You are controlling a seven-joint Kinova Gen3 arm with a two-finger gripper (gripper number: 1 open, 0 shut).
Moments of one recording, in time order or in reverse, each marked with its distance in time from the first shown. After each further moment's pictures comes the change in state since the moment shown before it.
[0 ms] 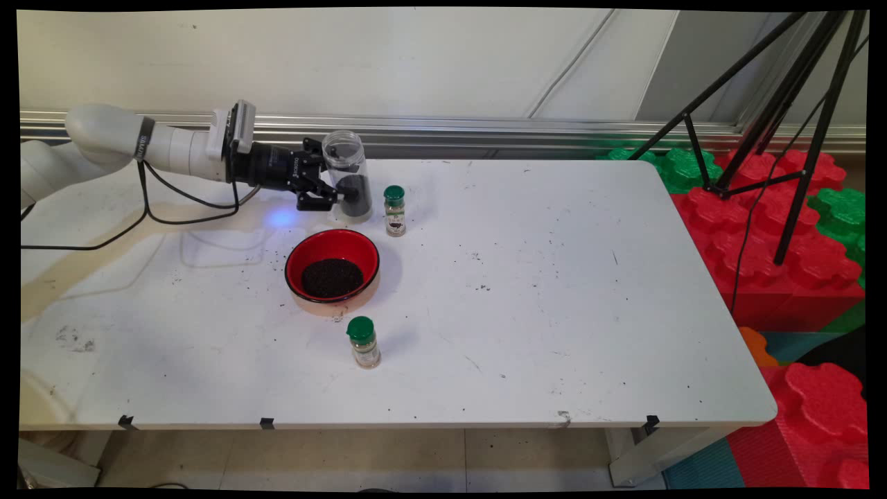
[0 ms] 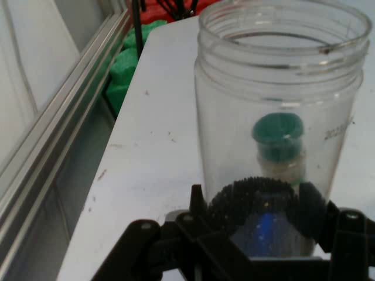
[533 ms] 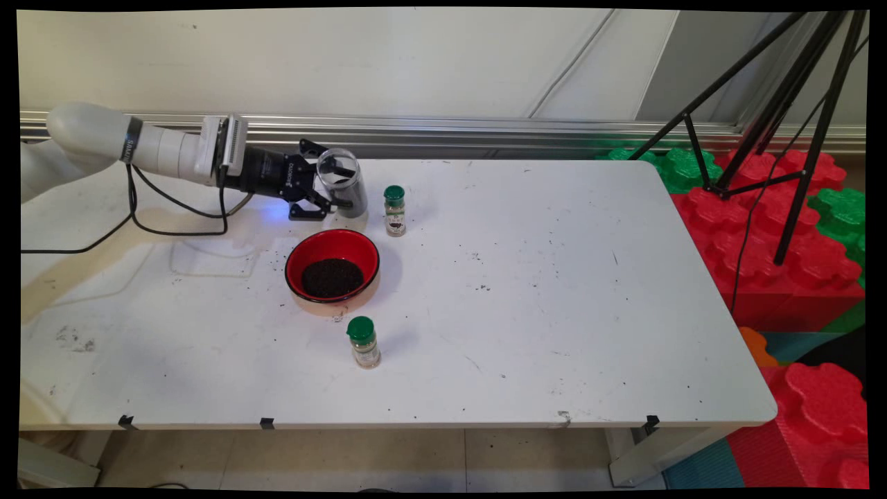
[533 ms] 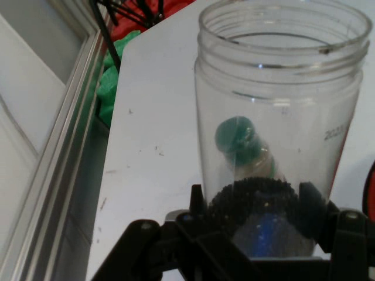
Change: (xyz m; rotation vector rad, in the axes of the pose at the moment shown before) arm 0.017 0.019 -0.009 -0.021 -0.032 0.254
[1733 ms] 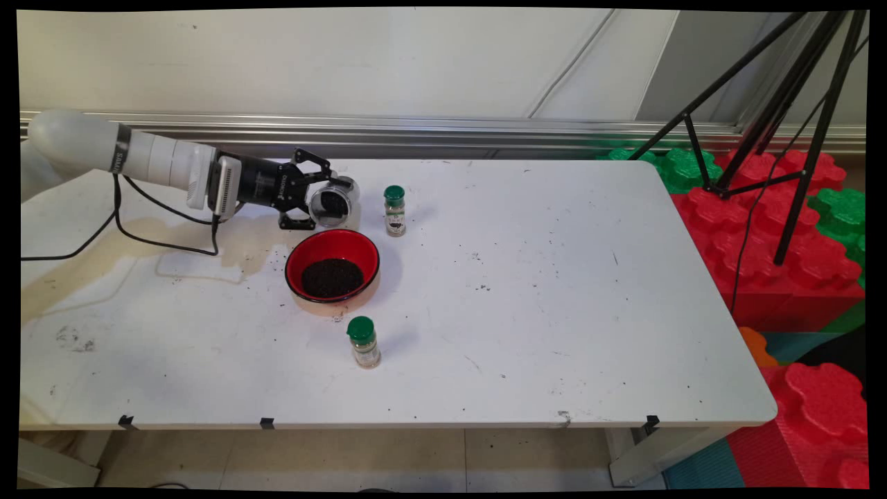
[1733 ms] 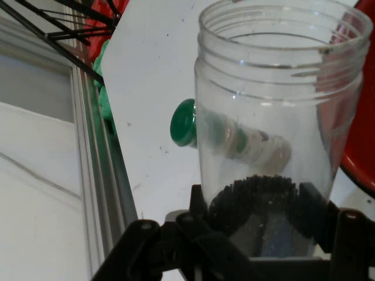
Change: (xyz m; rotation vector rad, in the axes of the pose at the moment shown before) arm 0.013 0.018 -0.009 -0.014 -0.101 0.519
